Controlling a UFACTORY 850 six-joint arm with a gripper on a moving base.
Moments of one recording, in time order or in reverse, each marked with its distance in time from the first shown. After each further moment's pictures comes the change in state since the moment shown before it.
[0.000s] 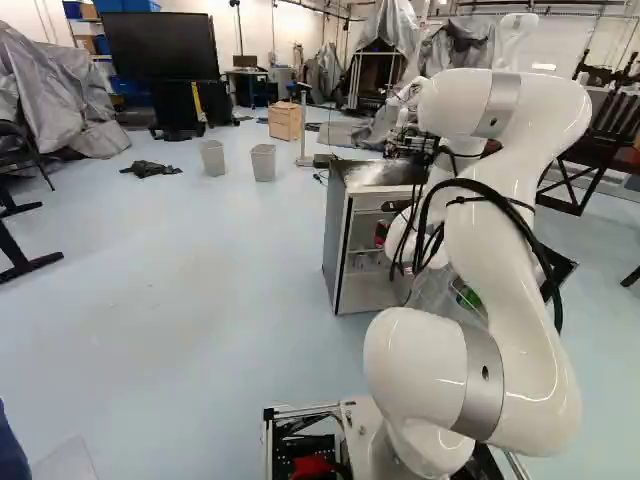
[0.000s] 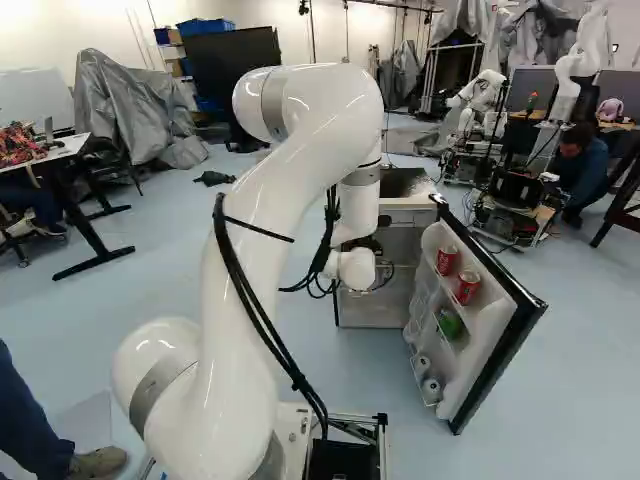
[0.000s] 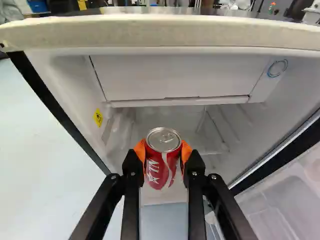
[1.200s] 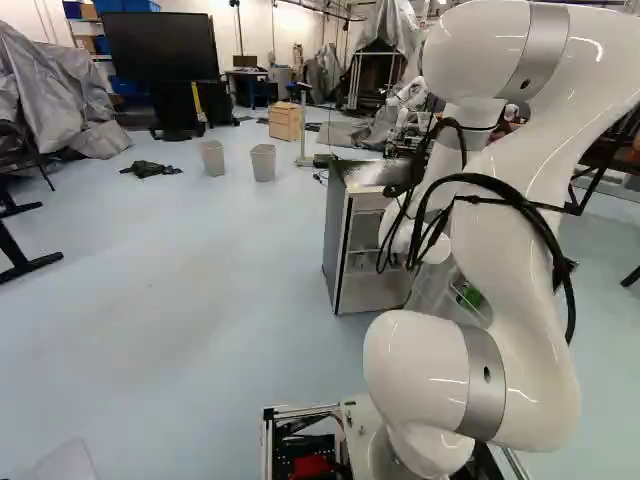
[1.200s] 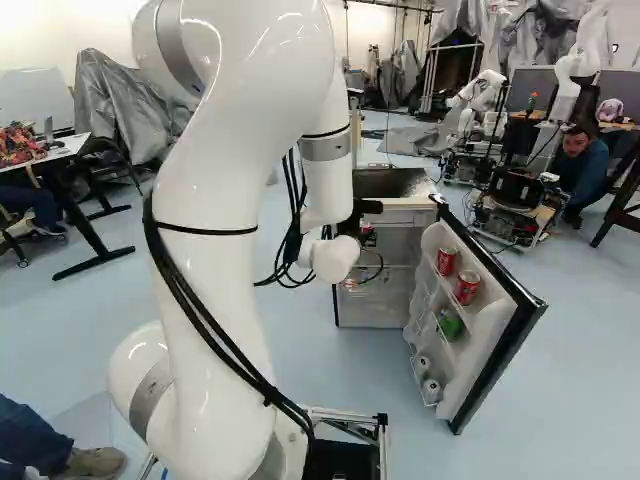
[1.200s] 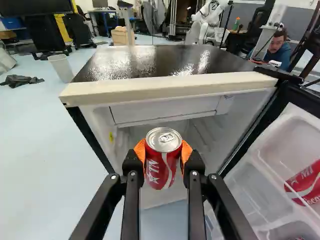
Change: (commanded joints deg) arm 3.3 16.4 12.7 10.0 0.0 0.0
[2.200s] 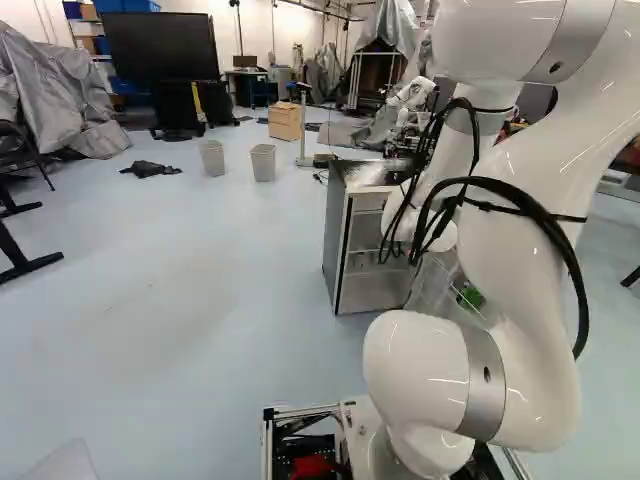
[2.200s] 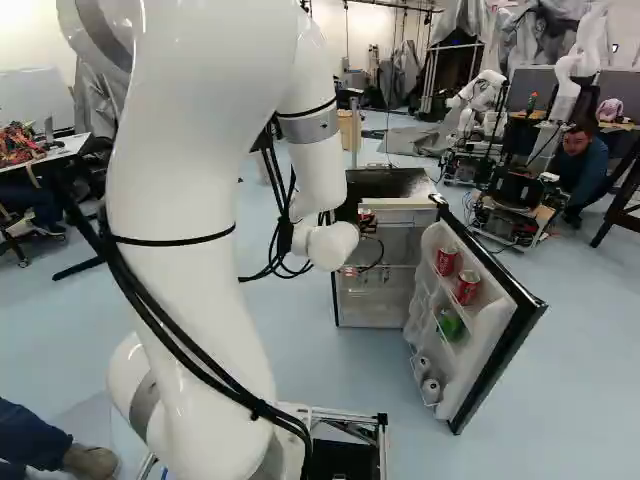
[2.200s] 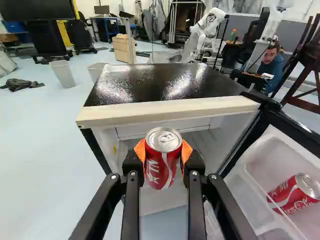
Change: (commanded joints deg) arm 0.2 8.0 1.6 0.0 -4.9 0.0
